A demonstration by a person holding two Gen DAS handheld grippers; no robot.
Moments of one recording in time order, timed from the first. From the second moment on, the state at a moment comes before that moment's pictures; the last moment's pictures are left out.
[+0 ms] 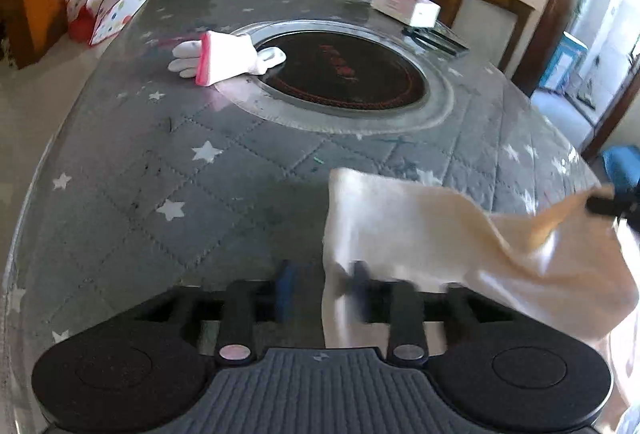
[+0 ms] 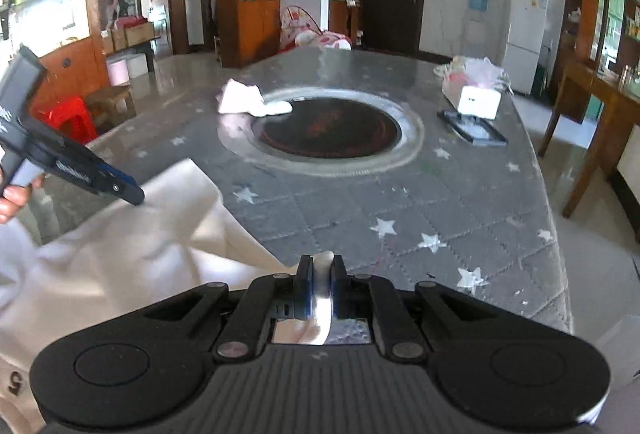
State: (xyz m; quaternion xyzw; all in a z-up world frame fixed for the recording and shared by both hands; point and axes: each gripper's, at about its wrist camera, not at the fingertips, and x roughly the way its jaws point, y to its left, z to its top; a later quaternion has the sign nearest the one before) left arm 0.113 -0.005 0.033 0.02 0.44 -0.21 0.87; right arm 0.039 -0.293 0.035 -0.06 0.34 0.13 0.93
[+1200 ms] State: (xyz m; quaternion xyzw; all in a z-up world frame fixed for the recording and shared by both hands) left arm 0.154 0.001 0.022 0.02 0.38 -0.10 0.92; right arm 0.119 -0.261 0.011 -0.06 0.34 0.14 0.93
